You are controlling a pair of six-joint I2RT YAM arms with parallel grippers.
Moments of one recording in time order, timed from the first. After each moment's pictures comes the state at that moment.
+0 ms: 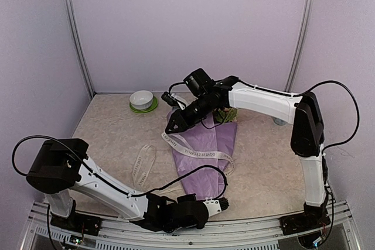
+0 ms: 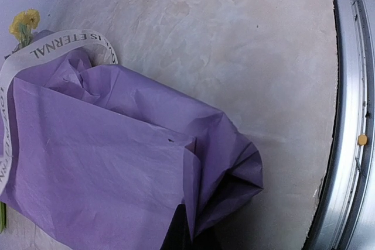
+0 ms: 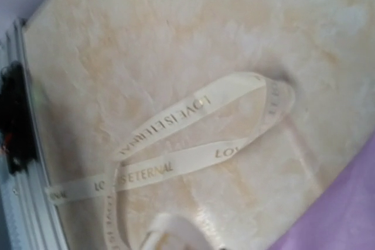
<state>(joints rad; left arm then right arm) -1.56 1.95 0.96 0.19 -0.59 0.15 0.83 2.12 1.92 -0.65 -0.56 0.15</state>
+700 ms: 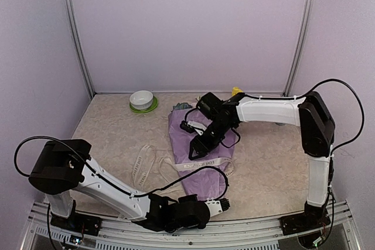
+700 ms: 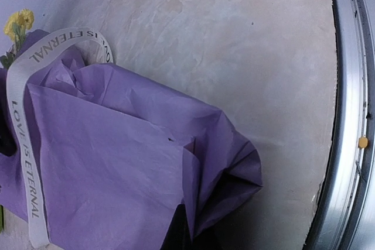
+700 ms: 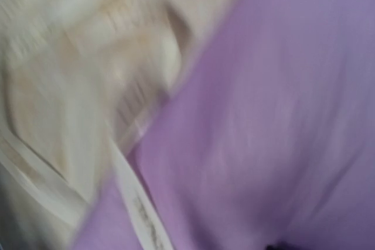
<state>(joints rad) -1.55 1.96 0.97 0.18 -0.57 0.15 0.81 2.03 1.62 -0.73 -0.41 0.01</state>
